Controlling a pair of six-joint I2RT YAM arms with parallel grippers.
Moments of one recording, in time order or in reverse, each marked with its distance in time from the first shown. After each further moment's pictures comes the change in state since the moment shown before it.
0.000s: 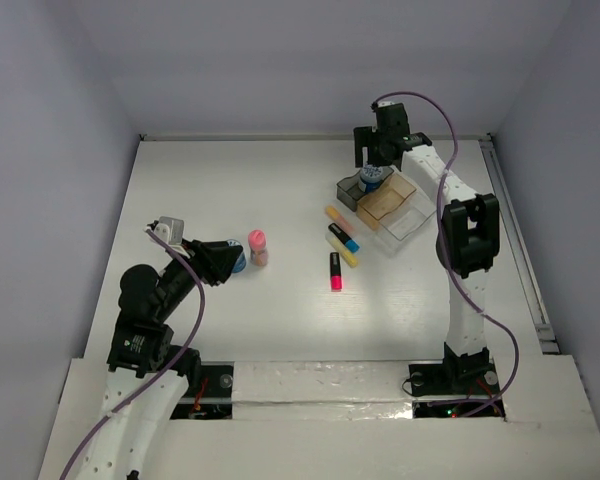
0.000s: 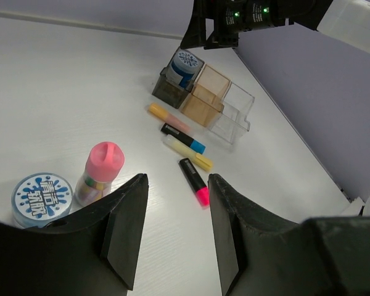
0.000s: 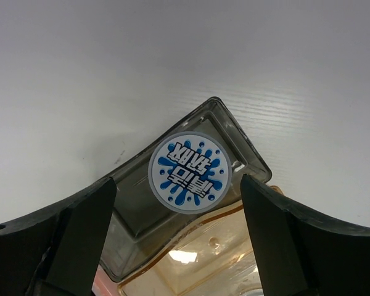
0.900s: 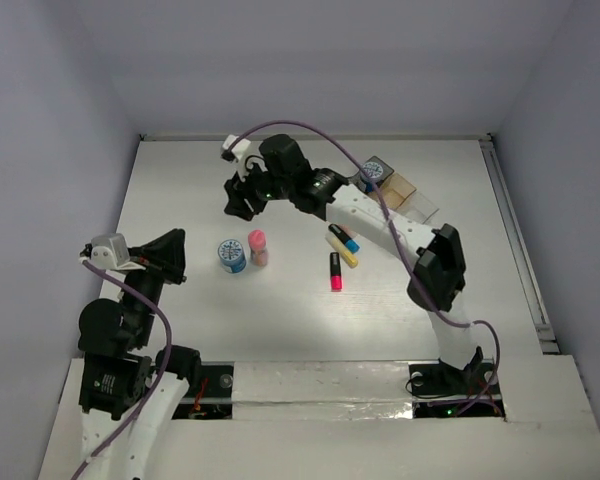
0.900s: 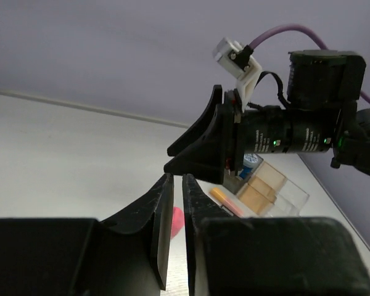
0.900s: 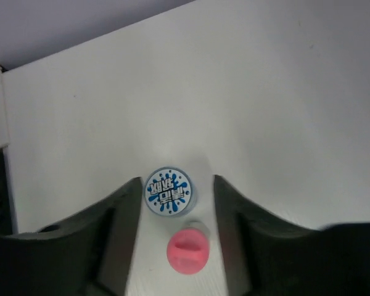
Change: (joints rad) left arm -0.016 -0.115 0.216 -0.127 -0.396 0.080; right arm 0.586 -0.144 0.013 0.173 -0.507 -0.177
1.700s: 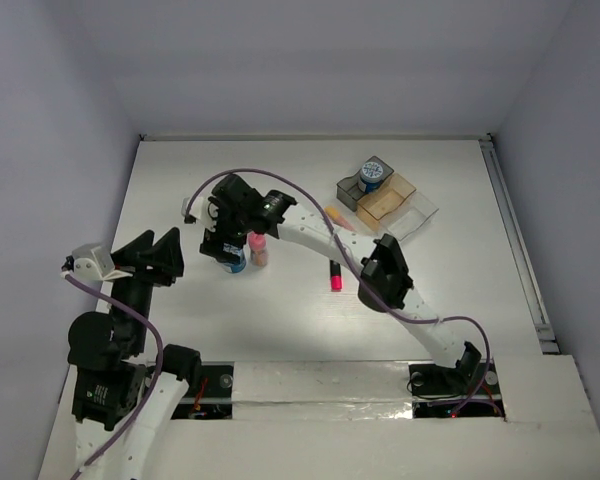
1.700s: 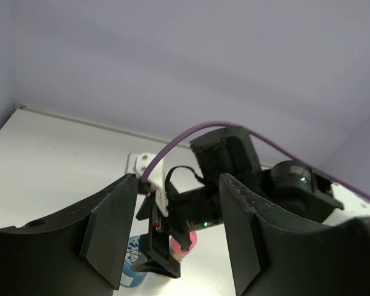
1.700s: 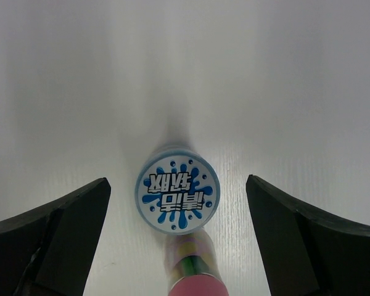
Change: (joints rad) left arm -0.032 -0.046 0.028 -0.010 -0.163 0.028; right arm 0.137 0.430 0.474 -0.404 0.060 -0.376
